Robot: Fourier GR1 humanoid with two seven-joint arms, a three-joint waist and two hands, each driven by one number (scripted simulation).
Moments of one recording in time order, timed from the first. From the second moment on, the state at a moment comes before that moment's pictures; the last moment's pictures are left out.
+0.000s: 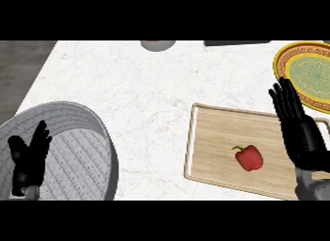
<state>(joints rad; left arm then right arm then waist) 0.02 0.32 -0.03 -1.32 0.17 0.34 0.12 -0.11 -0.41 0.21 -1.58 -0.35 -0.21 -0.23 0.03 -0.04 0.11</state>
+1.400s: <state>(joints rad) -0.13 0.51 -0.20 -1.44 0.31 0.19 0.11 -0.39 -0.70 0.40 -1.08 0.02 0.34 -0.94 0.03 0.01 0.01</state>
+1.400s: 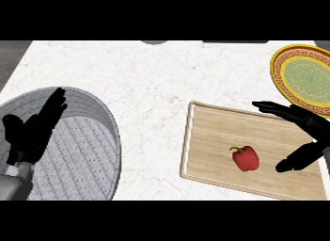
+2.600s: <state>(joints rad) -0.19 0.41 -0.14 -1.38 0.25 0.18 0.12 -0.51 -0.64 0.55 -0.97 0.52 0.20 -0.95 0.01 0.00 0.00</state>
